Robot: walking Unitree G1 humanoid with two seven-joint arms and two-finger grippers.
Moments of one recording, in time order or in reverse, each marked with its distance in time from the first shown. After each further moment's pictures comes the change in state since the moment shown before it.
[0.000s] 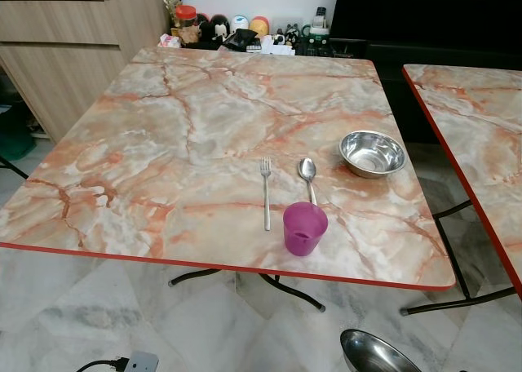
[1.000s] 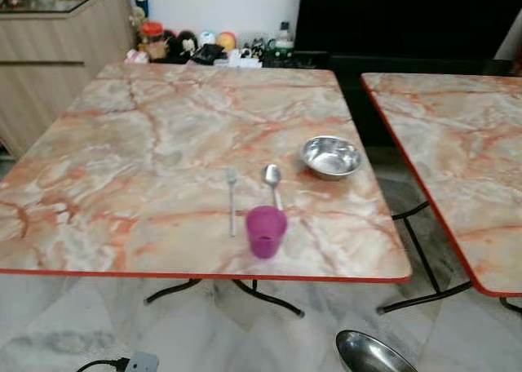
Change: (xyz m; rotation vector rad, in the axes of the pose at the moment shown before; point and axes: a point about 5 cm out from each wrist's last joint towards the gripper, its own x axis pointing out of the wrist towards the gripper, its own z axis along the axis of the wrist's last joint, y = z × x) left arm 0.001 -0.008 0.002 0.016 -0.004 -0.016; right arm -0.001 -0.004 -0.001 -0.013 0.000 0.018
